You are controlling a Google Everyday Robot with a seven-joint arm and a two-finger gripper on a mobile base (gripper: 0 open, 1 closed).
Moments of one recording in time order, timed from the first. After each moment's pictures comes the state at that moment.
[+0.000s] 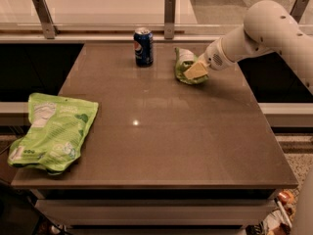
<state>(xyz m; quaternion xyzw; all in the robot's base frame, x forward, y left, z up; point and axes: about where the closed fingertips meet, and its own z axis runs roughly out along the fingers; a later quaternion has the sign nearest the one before) 0.720 -0.135 0.835 -0.43 0.82 0.15 0.35</state>
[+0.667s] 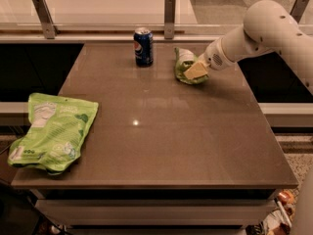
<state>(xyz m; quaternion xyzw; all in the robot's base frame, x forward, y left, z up) 0.720 -0.135 0.836 -0.43 0.82 0.15 0.35</state>
